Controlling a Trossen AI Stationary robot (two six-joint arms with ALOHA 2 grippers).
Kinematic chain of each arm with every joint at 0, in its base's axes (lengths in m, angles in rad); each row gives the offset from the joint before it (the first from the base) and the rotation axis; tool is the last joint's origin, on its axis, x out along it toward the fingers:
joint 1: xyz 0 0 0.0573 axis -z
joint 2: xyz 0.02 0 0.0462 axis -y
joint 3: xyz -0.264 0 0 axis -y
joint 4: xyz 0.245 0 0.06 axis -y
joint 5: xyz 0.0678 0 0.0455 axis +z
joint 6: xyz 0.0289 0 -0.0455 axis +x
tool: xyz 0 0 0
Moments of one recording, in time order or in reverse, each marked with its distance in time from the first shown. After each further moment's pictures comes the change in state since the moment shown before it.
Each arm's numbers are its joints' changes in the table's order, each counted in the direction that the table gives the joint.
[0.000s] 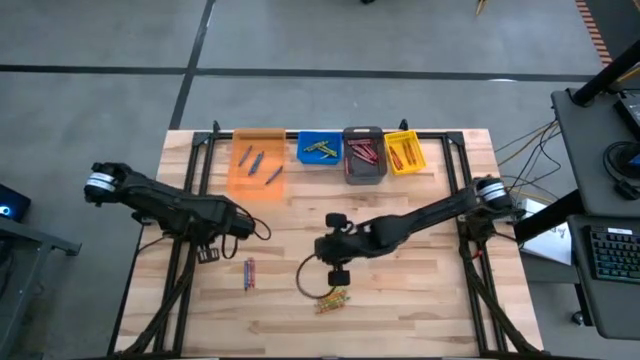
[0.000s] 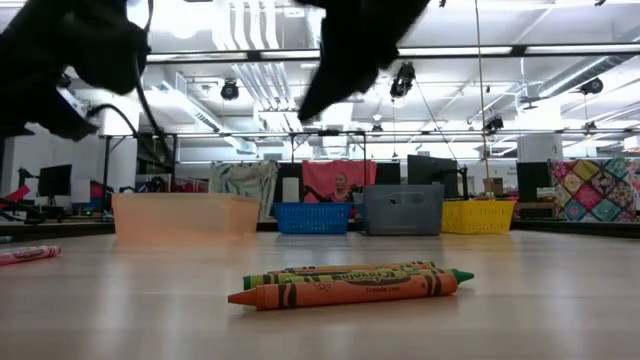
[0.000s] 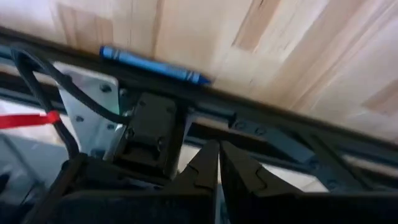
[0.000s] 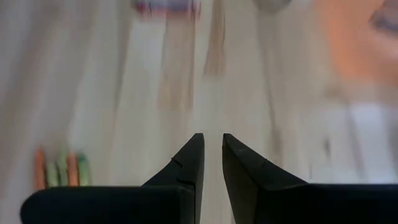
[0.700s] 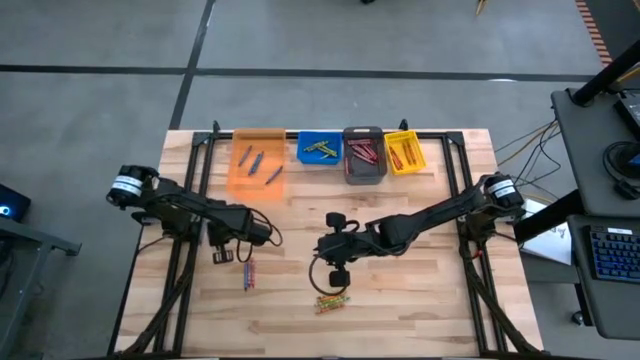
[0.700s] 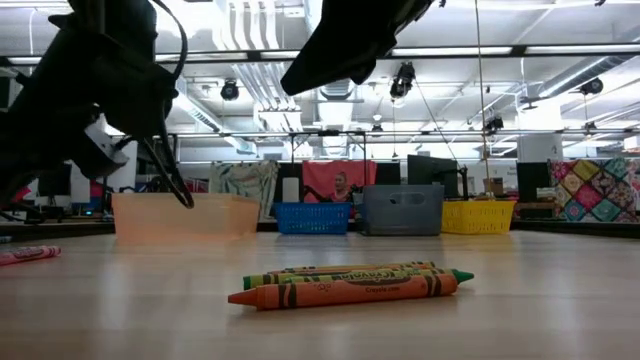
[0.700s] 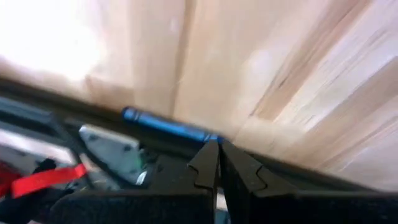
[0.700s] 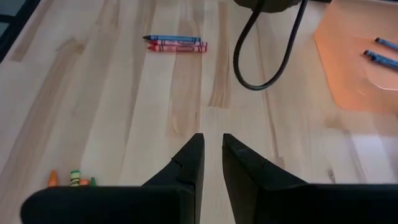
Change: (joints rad) left arm -0.007 -0.251 0.013 0.167 0.132 0.026; right arm -0.006 0.079 -0.136 0.258 0.000 -0.037
